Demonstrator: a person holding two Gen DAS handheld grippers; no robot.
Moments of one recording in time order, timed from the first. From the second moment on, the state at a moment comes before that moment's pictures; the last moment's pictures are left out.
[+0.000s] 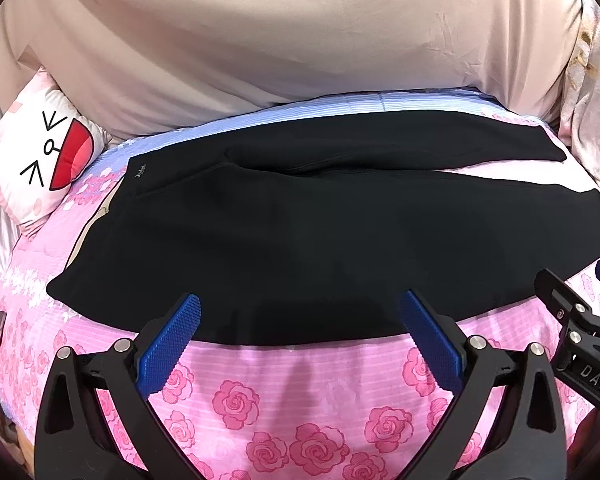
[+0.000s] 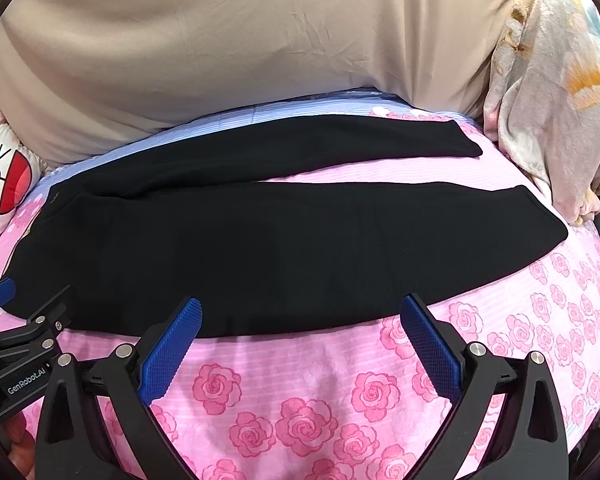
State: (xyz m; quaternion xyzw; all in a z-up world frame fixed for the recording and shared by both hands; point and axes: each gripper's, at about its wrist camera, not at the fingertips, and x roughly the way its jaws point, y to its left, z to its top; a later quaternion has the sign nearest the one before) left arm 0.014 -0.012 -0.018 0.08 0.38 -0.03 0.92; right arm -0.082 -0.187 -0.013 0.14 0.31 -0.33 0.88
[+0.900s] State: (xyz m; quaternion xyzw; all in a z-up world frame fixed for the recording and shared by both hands) left arm 0.017 -0.009 -0.020 0.07 0.37 -0.03 0.93; right arm -0.080 -0.186 -0.011 0.14 0.31 -0.33 0.88
